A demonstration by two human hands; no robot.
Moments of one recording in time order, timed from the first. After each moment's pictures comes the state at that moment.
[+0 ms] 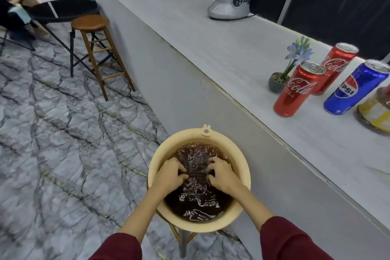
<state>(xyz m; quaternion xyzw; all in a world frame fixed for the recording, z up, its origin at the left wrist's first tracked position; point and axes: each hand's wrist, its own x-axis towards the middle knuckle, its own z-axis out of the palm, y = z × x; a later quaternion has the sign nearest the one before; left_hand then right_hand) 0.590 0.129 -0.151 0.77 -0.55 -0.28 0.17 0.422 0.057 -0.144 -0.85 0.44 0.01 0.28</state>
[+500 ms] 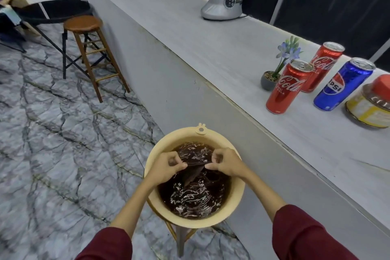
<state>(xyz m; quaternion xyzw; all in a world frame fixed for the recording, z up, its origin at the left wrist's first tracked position) 0.601 0.128 -0.131 0.70 -0.48 -0.41 0.34 0.404 0.035 -0.110 -0.78 0.46 -0.06 0.42</state>
